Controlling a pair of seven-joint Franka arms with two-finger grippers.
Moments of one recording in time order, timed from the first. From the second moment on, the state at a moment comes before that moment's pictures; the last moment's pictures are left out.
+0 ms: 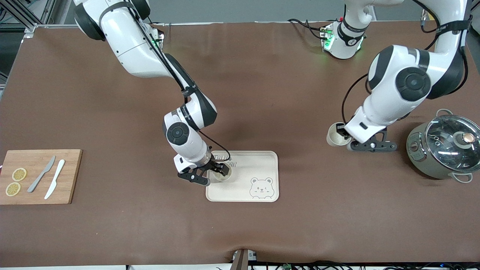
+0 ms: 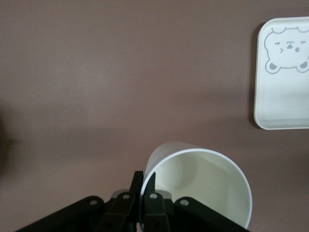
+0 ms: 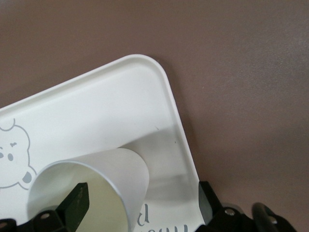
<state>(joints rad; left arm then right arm) -0.11 0.15 -0.17 -1.89 0.01 2.05 -0.22 0.50 0.84 0.04 -1.42 0.11 2.49 0.77</state>
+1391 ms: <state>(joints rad) 0.02 0.11 -0.17 -2.44 -0.06 2.64 0.06 0.50 0.85 0.04 -1.42 0.11 2.49 0.77</state>
